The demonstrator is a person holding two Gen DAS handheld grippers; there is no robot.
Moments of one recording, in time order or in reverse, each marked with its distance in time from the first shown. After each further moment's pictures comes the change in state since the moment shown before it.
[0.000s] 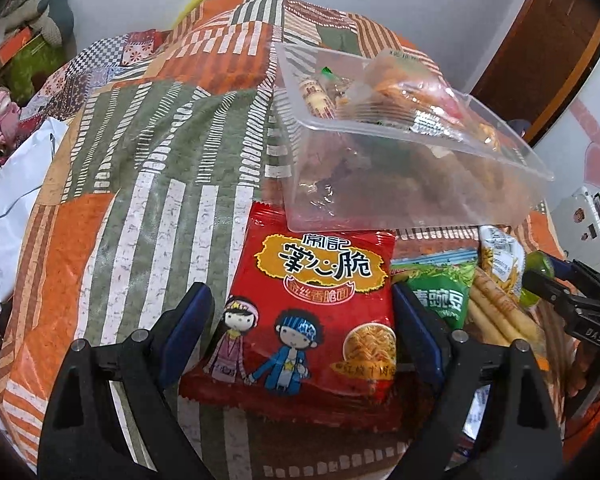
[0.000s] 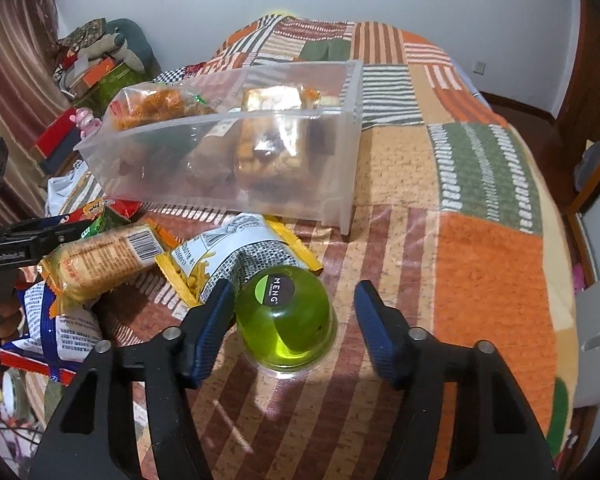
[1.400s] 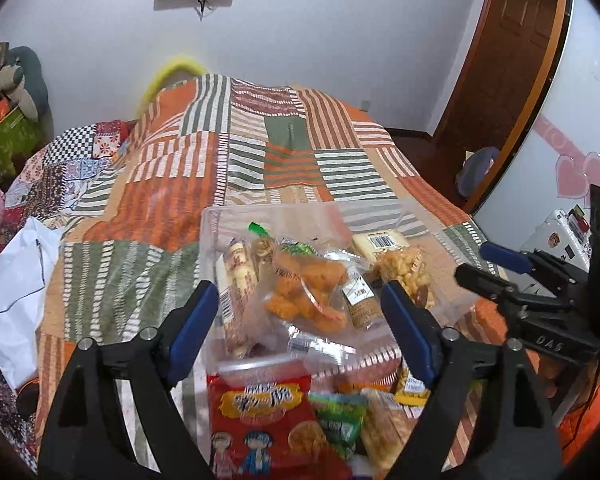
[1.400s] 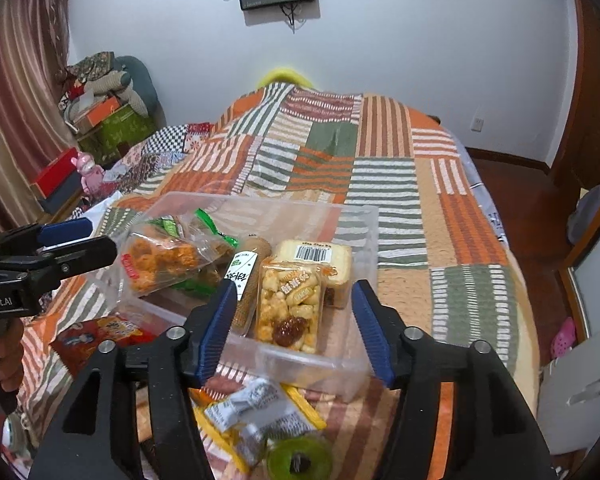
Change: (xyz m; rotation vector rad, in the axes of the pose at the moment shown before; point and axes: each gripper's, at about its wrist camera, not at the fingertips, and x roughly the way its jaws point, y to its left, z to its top) left arm -0.061 -0.054 0.085 0.106 -0.214 -0.057; right arm -0.026 0.019 0.087 -0.051 -0.192 -0.042
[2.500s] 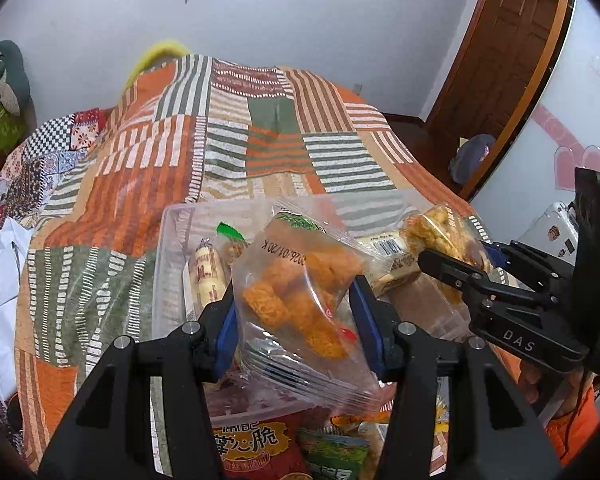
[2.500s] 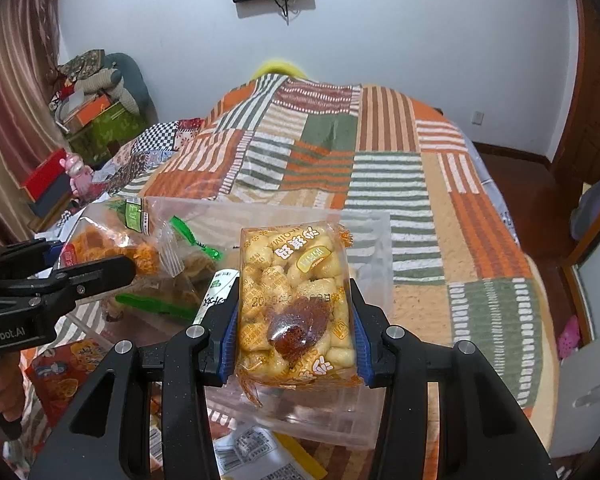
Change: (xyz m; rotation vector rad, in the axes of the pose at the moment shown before) left arm 0.057 -0.006 0.012 0.008 0.074 -0.048; right arm 0.046 -0.004 0.011 0.017 0.035 -0.001
